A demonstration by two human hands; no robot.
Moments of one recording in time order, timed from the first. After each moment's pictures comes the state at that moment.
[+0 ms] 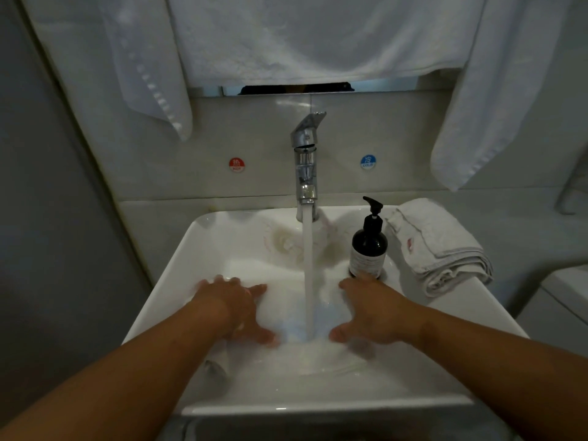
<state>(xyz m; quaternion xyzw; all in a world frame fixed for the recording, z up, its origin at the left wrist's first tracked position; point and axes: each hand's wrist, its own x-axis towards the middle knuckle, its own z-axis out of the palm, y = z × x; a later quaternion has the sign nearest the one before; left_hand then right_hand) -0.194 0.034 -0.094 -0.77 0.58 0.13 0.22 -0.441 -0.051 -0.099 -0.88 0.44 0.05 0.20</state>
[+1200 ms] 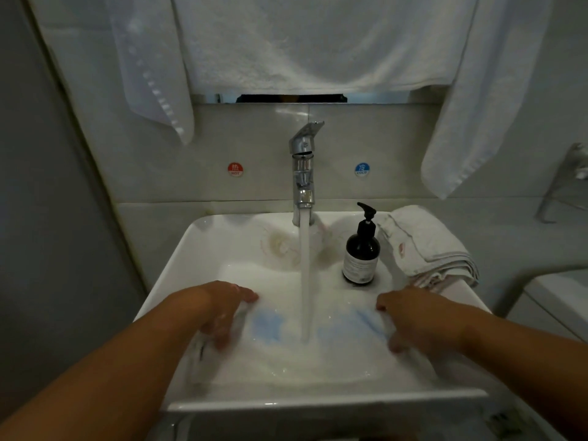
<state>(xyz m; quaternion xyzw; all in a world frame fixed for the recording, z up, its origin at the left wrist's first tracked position) -0.179 0.035 -0.073 -0.72 0.63 0.22 0.20 -0.491 -0.037 -0.061 -0.86 0.48 0.20 0.06</state>
